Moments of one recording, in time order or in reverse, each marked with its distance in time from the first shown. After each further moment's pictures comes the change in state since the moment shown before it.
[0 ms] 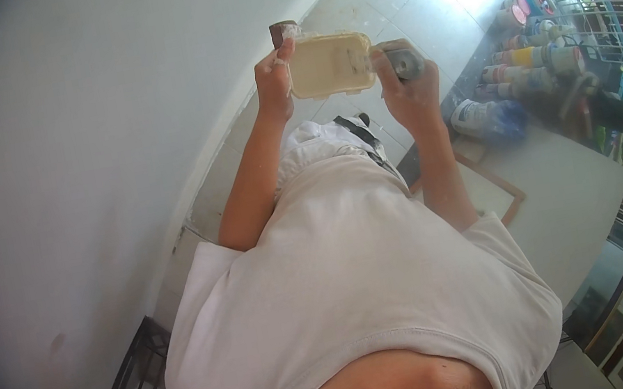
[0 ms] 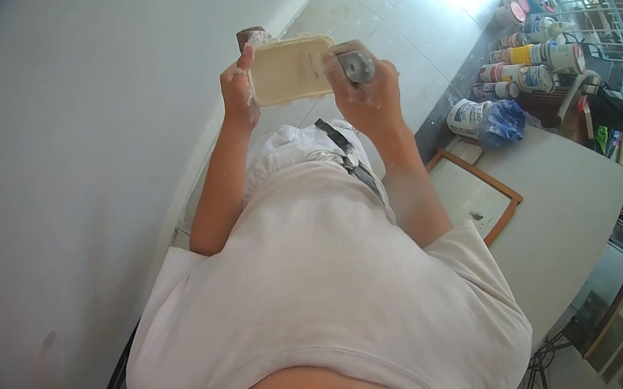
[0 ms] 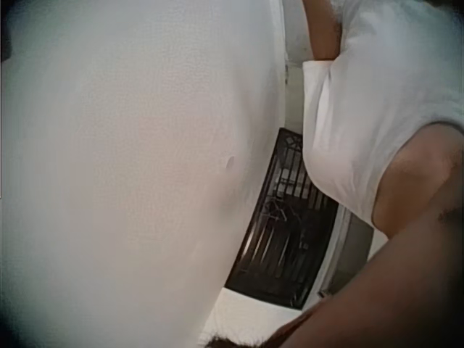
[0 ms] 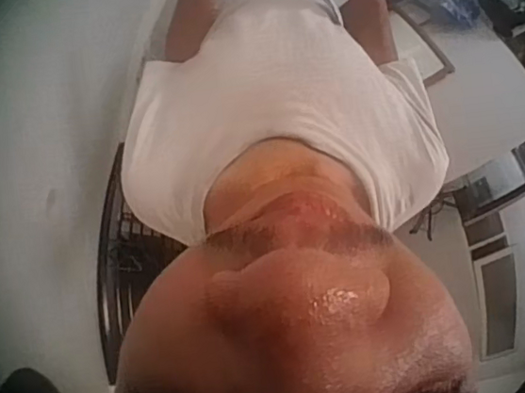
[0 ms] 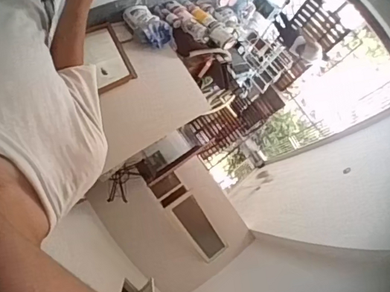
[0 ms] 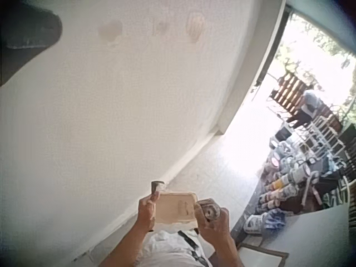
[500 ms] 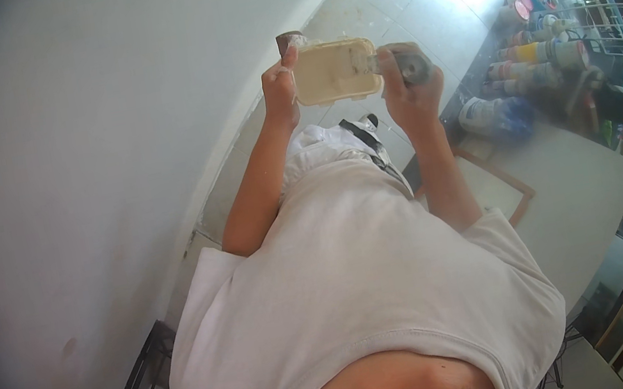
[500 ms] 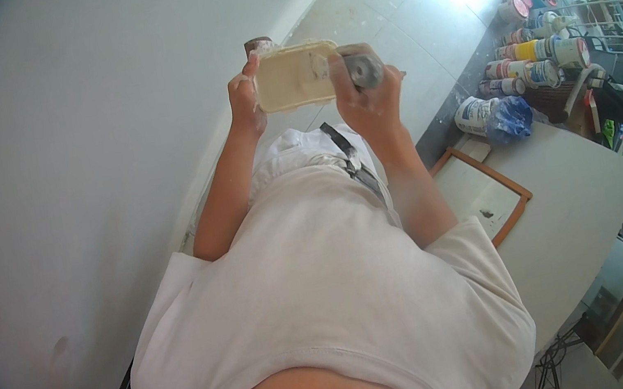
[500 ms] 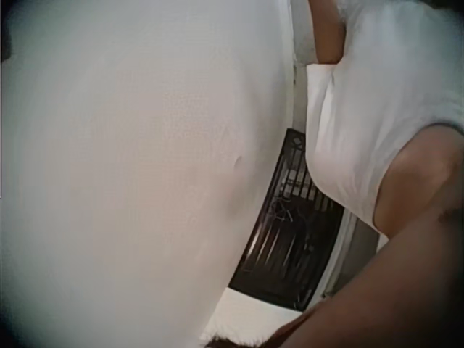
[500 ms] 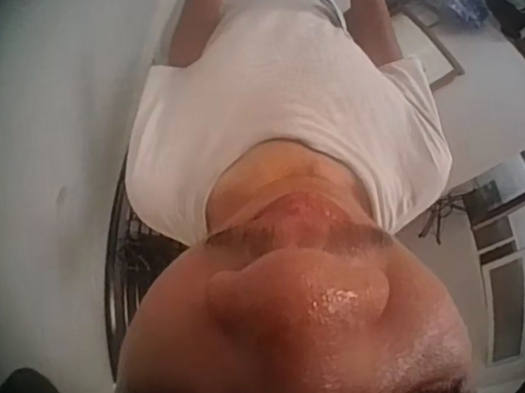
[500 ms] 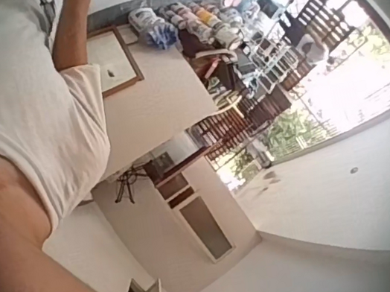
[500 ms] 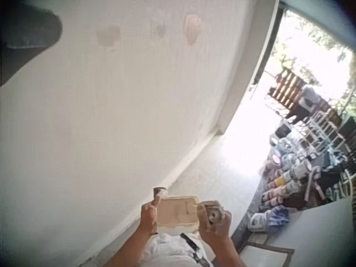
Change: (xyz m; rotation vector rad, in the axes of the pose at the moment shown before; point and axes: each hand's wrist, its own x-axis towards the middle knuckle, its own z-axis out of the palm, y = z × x) left_hand -0.011 0.002 -0.011 0.014 -0.050 -0.046; right_hand -0.009 -0.008 0.018 0.086 0.073 -0.003
